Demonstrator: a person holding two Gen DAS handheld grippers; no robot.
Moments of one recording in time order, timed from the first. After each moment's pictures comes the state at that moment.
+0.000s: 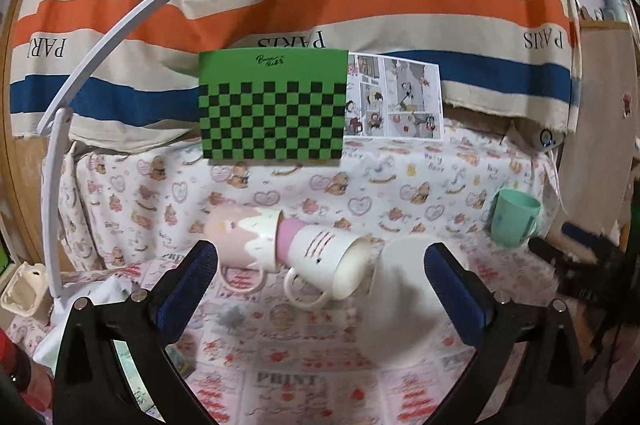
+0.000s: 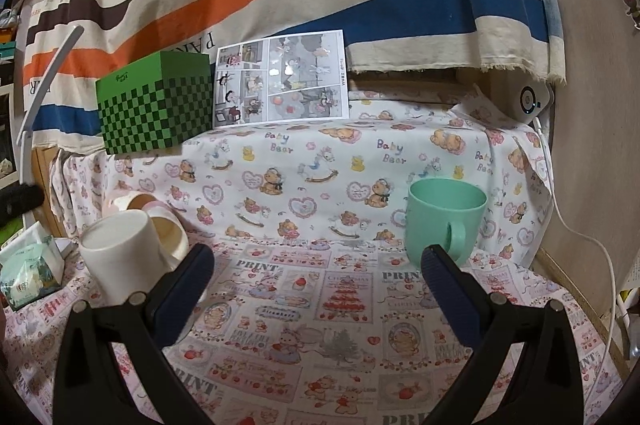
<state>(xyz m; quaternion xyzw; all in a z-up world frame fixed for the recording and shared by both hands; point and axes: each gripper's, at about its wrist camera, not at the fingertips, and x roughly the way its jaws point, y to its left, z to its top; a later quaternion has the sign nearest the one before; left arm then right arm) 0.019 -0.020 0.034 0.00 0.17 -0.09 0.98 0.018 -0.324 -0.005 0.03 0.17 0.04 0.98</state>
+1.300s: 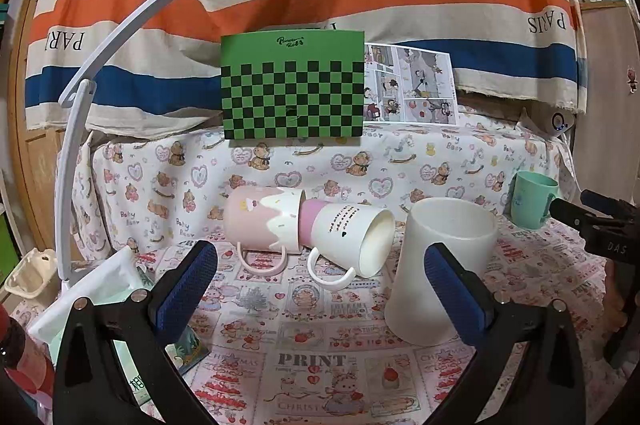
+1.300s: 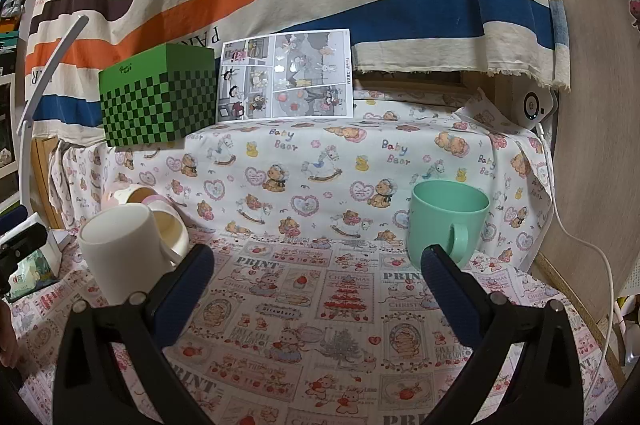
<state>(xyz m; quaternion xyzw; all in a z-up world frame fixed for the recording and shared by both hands) 0.012 -0.013 0.002 0.01 0.15 -0.06 0.99 0.018 -0.319 -0.006 0.01 0.17 0.04 0.98</state>
